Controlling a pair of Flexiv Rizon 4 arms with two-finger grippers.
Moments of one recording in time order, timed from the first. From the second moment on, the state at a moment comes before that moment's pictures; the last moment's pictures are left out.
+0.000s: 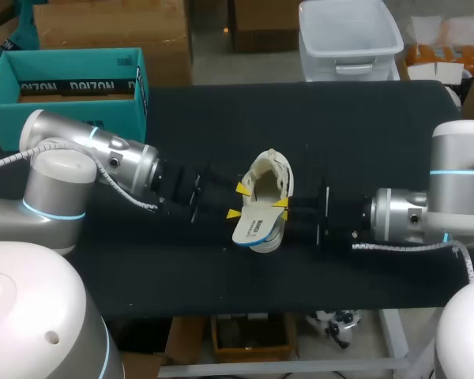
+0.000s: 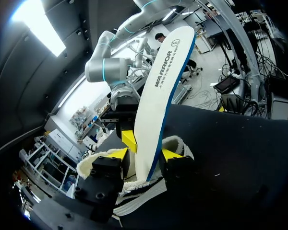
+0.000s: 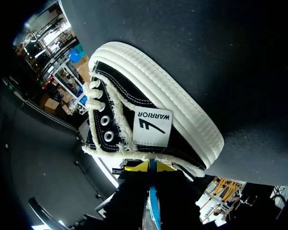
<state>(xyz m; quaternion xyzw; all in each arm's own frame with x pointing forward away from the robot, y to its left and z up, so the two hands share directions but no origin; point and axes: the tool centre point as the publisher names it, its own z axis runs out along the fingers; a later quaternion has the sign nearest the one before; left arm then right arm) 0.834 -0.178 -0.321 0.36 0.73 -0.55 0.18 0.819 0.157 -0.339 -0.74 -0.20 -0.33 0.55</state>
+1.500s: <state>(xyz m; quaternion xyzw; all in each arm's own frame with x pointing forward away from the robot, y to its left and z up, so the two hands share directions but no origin) 0.863 -0.196 -0.349 0.39 0.74 -0.51 0.17 0.835 0.154 -0.354 -0.75 -0.23 -0.29 0.55</state>
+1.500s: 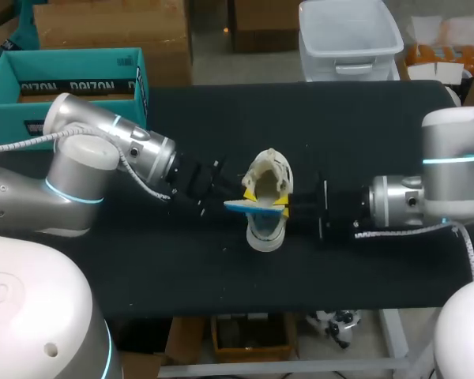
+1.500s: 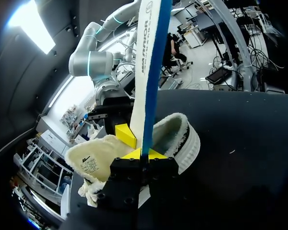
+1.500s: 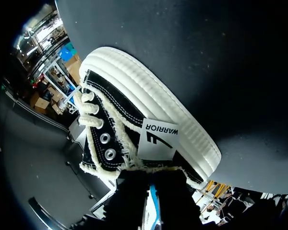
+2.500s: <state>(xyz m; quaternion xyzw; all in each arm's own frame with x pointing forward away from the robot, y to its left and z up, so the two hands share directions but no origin) 0.857 -0.198 -0.344 0.39 0.74 -0.52 0.18 0.790 0.157 -0.335 -0.78 -0.22 -0.28 0.52</state>
